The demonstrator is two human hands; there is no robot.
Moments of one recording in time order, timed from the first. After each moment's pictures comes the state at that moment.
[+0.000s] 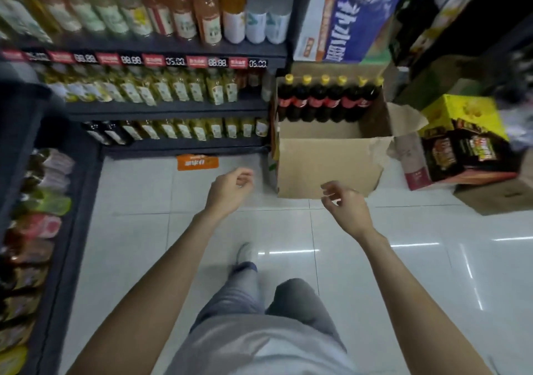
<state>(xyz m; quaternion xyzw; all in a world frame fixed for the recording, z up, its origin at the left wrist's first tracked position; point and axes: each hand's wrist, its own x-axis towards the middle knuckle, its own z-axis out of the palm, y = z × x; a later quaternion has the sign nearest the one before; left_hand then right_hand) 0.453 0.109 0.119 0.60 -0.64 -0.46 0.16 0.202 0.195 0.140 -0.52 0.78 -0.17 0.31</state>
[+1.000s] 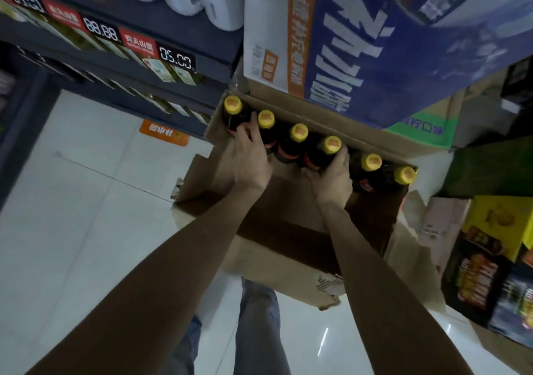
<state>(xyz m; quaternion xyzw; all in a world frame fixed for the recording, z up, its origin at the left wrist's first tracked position) 0.108 -0.198 -0.078 0.79 -0.55 -0.24 0.13 -0.042 -0.195 -0.068 -0.53 0.78 -0.11 0.30</state>
